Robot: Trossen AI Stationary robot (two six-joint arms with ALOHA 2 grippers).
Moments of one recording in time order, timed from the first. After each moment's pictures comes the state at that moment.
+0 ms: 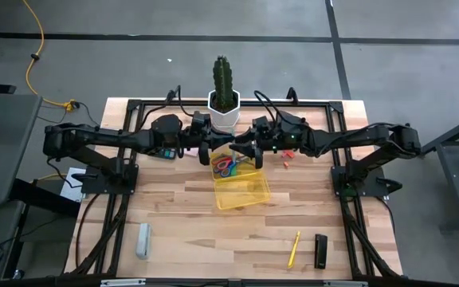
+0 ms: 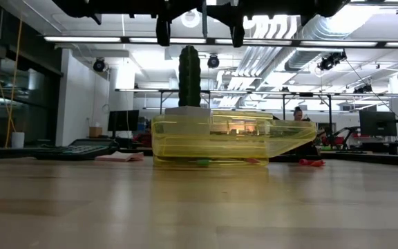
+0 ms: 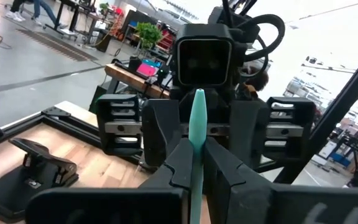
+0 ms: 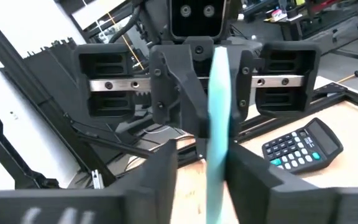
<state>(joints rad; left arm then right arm) 0.27 1.33 0.81 0.58 0.09 -0.44 -0.12 1.42 0.93 0.48 -0.17 0.44</state>
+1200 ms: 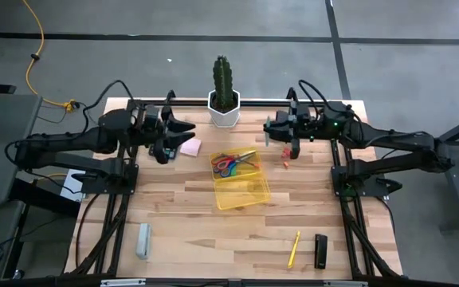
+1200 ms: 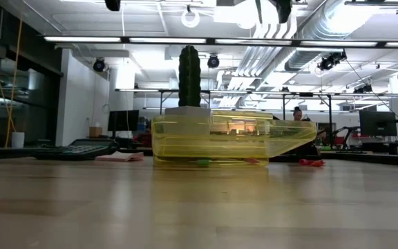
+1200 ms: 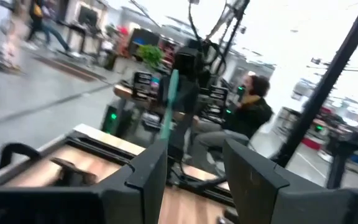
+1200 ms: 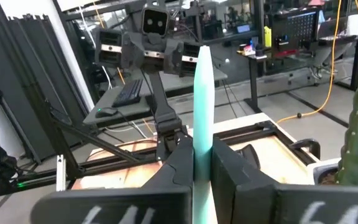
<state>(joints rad) 0.23 0.83 0.79 0.14 0.01 -0.35 -0.23 0.98 0.87 0.10 -0.18 0.17</state>
